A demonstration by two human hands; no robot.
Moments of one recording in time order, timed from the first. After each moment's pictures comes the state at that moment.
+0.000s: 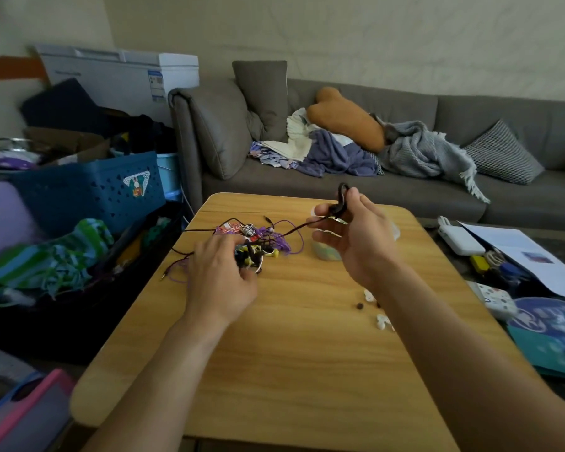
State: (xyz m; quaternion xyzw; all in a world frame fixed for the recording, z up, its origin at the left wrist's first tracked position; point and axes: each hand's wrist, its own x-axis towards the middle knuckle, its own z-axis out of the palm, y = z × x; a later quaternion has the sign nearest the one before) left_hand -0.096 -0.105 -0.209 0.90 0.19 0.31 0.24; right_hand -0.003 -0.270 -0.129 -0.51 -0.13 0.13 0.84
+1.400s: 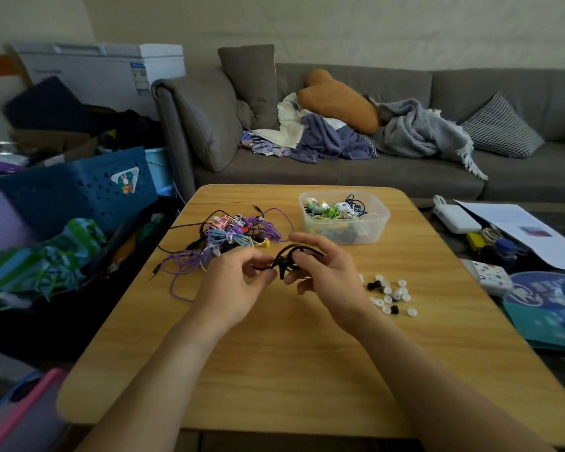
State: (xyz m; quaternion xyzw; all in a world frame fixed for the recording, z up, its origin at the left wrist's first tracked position) left_hand -0.091 -0.131 -0.218 0.88 0.09 0.24 0.39; right_hand -0.020 -0.285 -0.213 -0.65 -0.21 0.14 0.72
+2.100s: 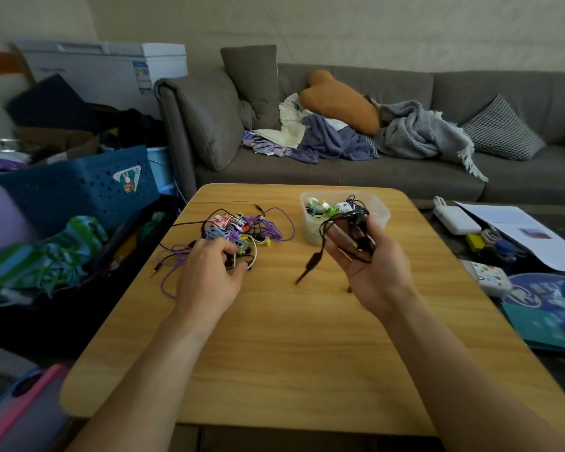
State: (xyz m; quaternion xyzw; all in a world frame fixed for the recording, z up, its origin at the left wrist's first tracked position) left_hand -0.093 -0.114 -0.217 0.90 0.25 0.27 0.25; right_hand -0.001 -0.315 -0.185 -0.40 -0.03 0.16 0.90
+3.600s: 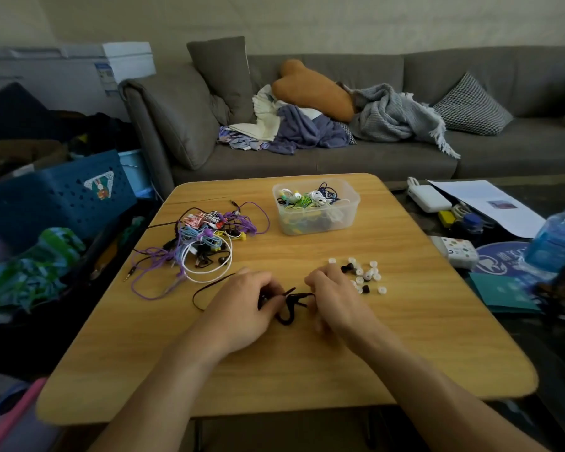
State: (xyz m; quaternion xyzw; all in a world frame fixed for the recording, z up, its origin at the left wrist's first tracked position) left_hand -0.104 -0.176 -0.222 0.96 -0.01 0.11 0.27; right_hand -0.052 -0.337 -0.215 -0.81 -0.06 0.17 0.55
